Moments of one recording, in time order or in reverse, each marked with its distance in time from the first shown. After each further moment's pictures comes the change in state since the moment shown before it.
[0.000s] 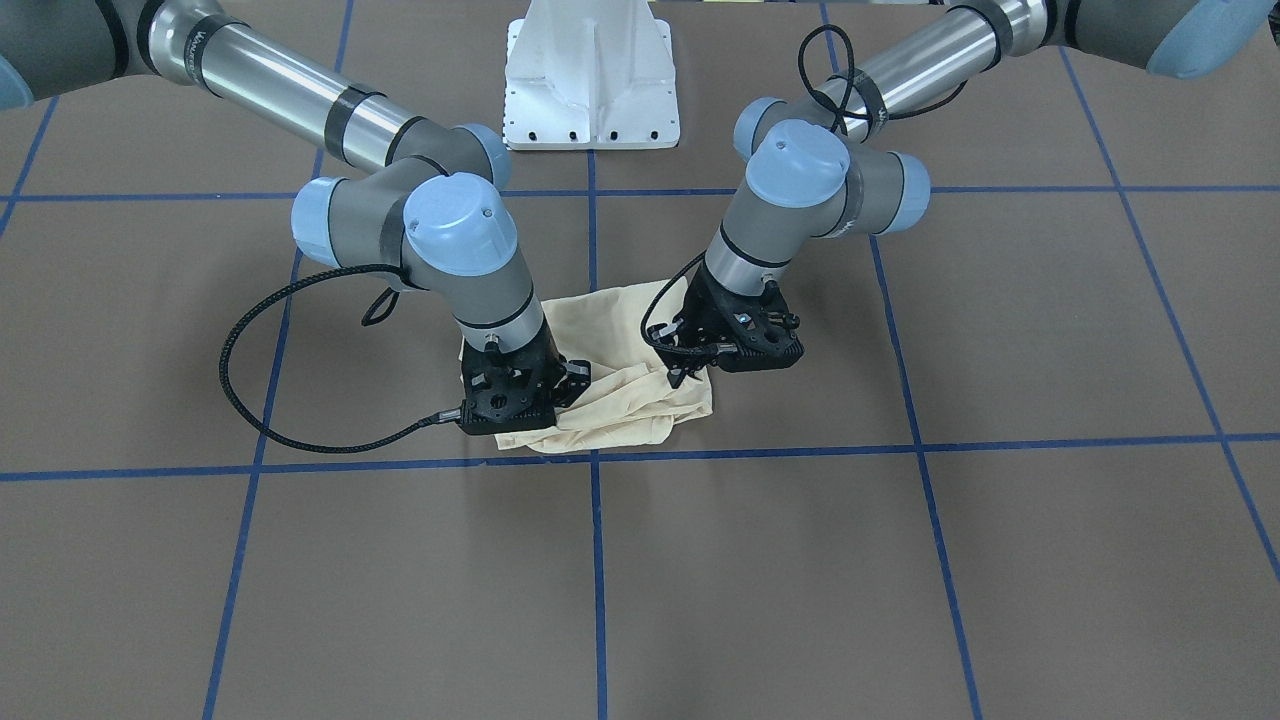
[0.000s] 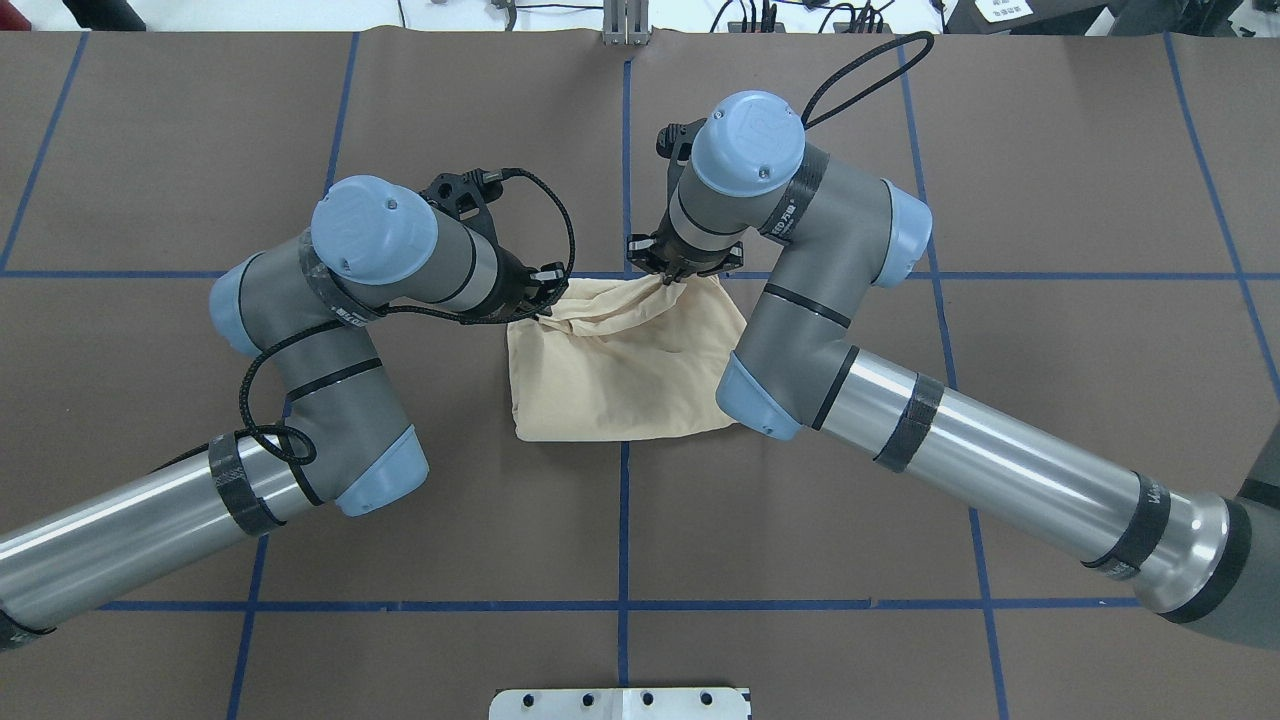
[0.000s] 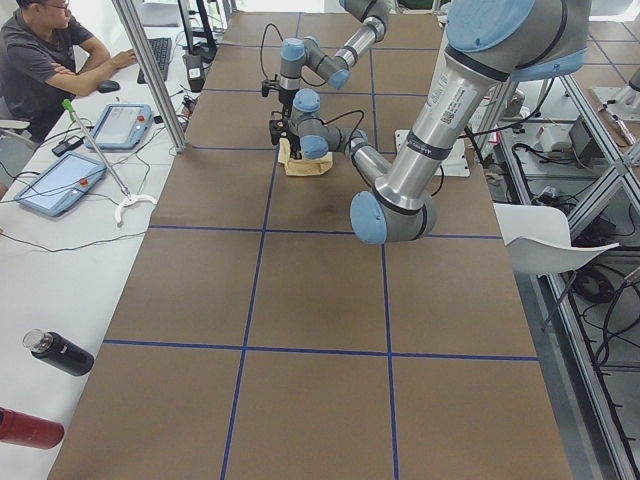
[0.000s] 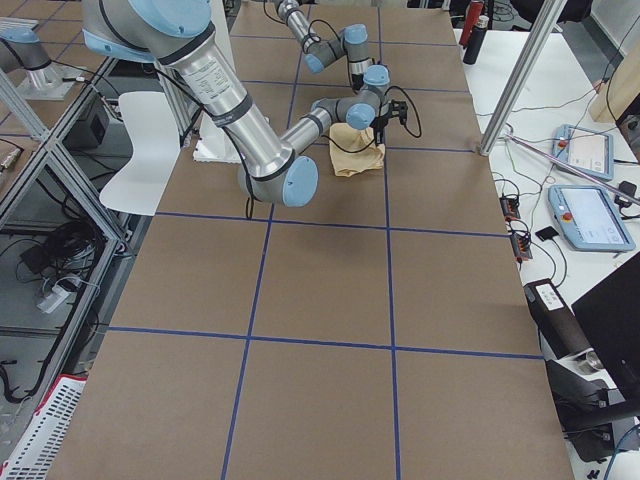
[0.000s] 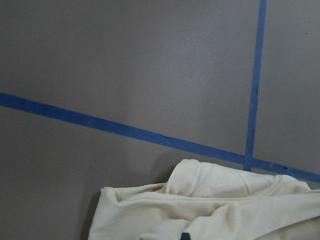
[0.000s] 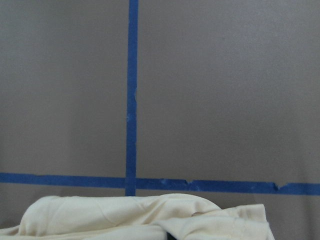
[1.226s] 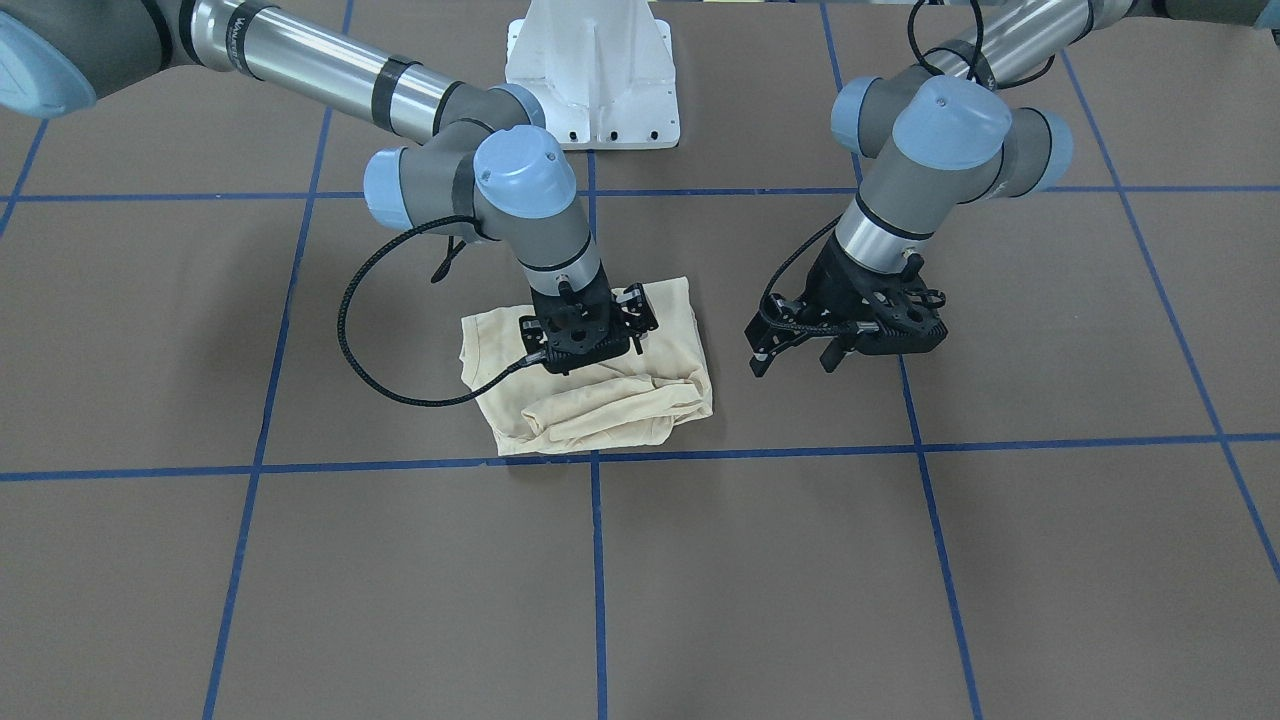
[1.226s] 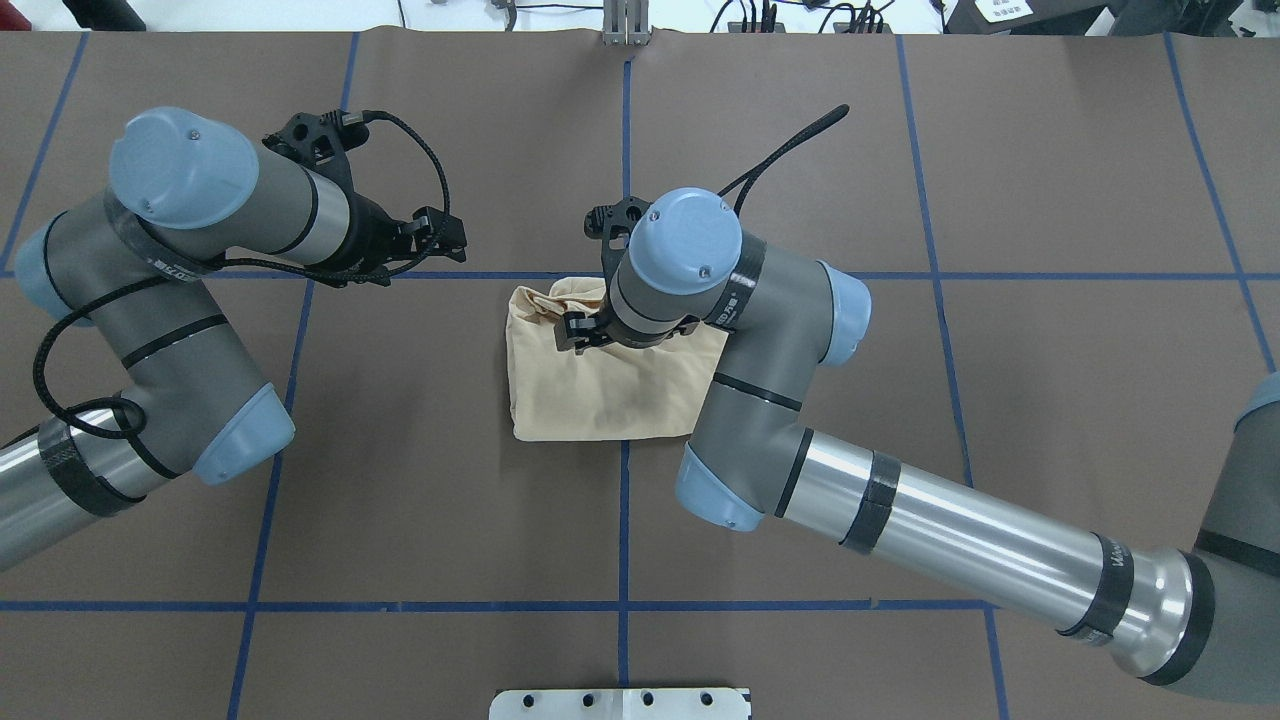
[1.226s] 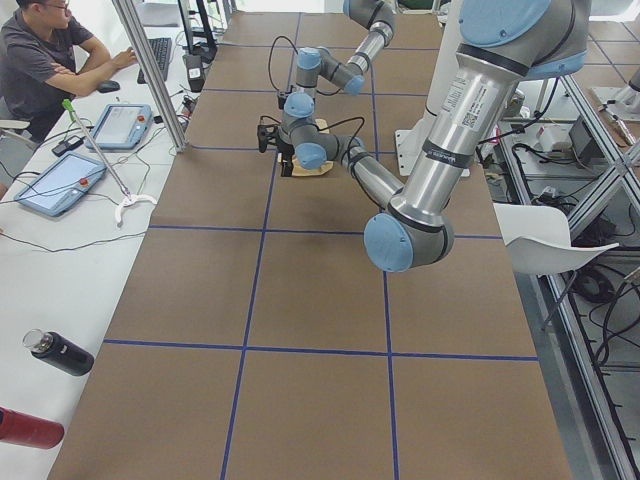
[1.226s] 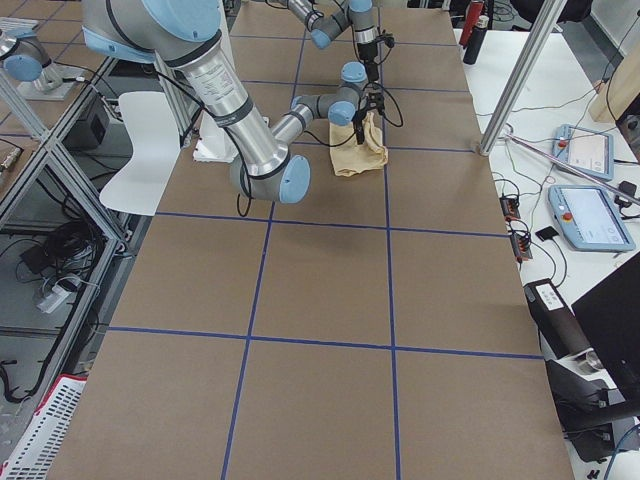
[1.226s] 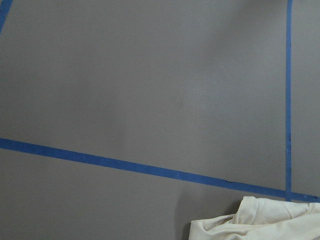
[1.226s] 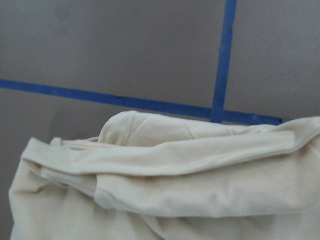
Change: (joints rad) left arm -0.127 0.185 -0.202 0.059 -0.075 0.124; right arm -0.132 0.010 0.021 0.035 -0.064 -0.092
